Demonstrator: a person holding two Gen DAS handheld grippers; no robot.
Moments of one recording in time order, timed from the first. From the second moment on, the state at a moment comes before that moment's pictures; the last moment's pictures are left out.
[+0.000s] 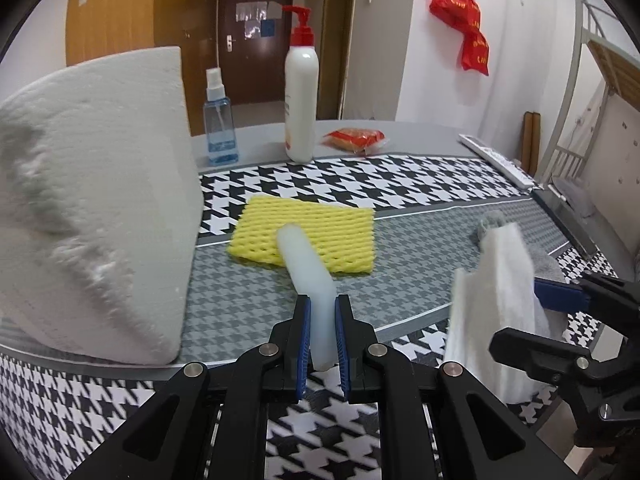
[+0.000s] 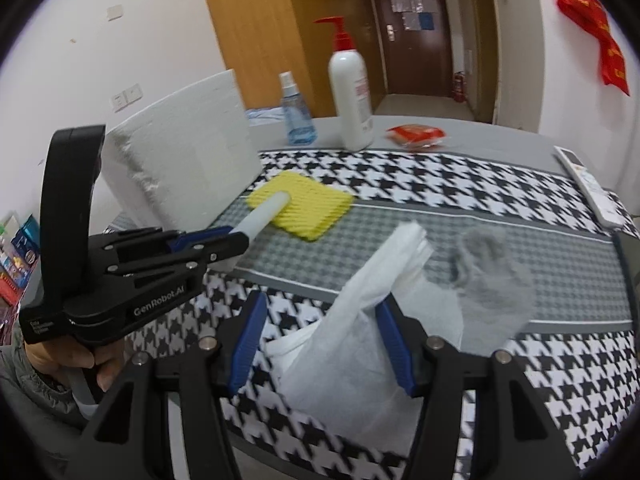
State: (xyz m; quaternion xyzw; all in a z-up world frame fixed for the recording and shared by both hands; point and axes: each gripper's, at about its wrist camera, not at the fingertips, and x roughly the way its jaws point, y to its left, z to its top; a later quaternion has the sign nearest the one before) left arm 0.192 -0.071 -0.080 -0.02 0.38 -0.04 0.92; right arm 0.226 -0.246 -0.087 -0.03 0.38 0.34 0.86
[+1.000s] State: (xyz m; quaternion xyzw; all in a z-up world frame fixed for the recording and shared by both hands) left arm 0.157 -0.043 -0.074 -0.02 0.35 -0.02 0.94; right arm 0.228 -0.196 -0.110 -0.05 0.42 0.31 0.85
